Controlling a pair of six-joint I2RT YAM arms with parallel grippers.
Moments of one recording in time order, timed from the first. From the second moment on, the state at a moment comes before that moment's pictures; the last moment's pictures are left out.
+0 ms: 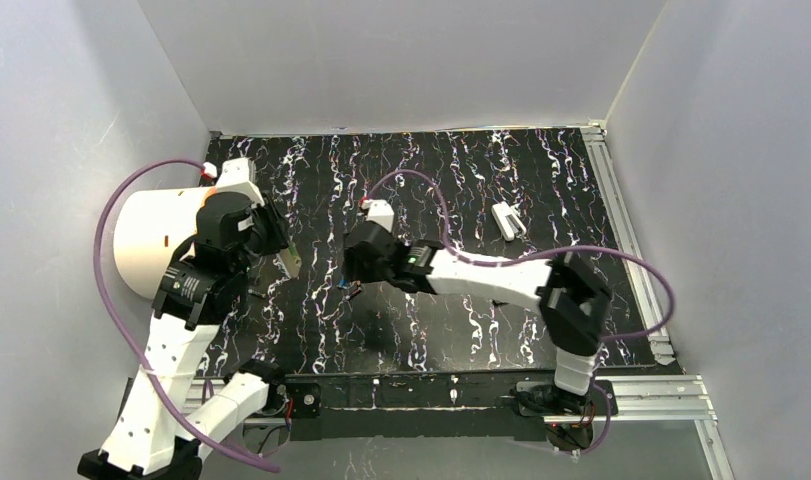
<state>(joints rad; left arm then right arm) -0.34 0.85 1.22 -0.86 -0.20 -0.38 1.14 1.74 1.33 -0.30 0.30 0.81</state>
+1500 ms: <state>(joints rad) -0.34 0.81 1.19 -0.81 -0.29 -0.29 1.15 2.25 1.78 -0.68 0.43 0.66</state>
